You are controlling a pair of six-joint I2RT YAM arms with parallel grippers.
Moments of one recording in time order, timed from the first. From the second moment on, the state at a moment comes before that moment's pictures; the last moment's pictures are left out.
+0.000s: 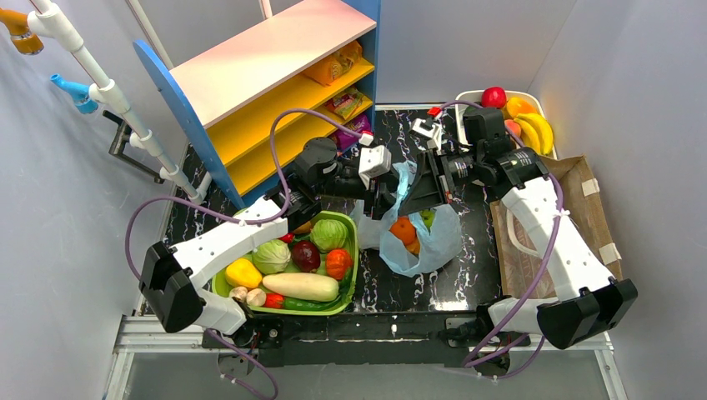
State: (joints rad) left arm -0.85 1.39 1.21 0.17 0.85 0.01; right arm 0.40 1.28 1.43 -0.86 -1.44 0.29
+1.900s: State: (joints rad) left arm -0.88 1.42 1.22 0.27 0.76 -0.11; right arm 0.26 1.02 1.24 -0.87 -1.03 0.29
